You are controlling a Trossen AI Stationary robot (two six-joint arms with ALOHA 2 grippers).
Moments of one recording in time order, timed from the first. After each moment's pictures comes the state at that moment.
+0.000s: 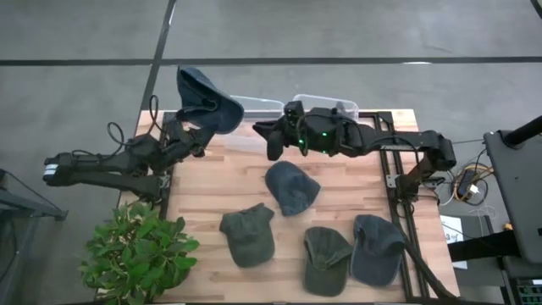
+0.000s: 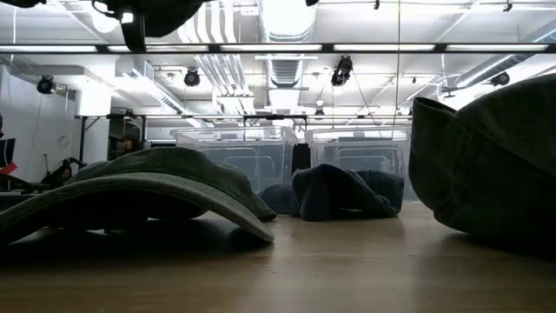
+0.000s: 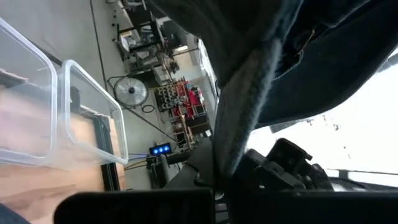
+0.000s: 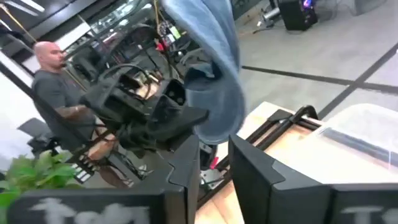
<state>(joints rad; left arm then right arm) 0.04 0.65 0.61 0.29 -0.52 -1.22 -0.04 1.65 1.66 -0.14 0.29 0.62</state>
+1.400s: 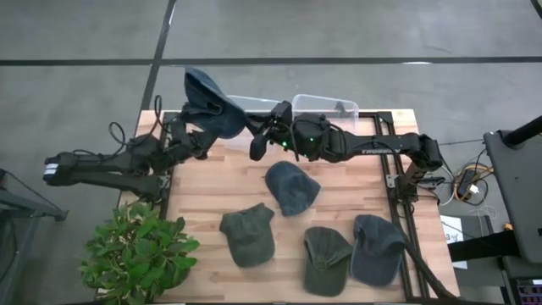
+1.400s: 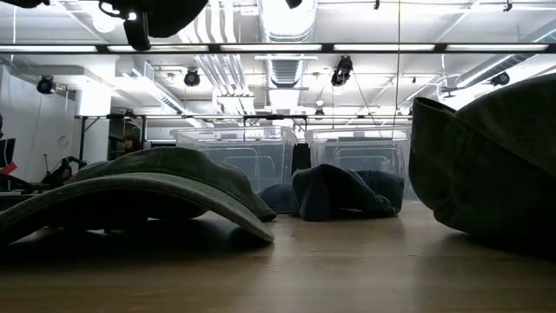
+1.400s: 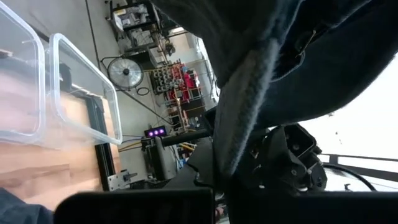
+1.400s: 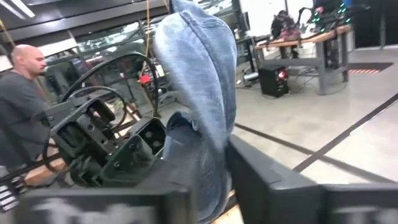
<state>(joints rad) 0.04 0.67 0.61 0.29 -0.44 -1.26 -0.04 1.76 1.66 0.14 0.43 0.32</state>
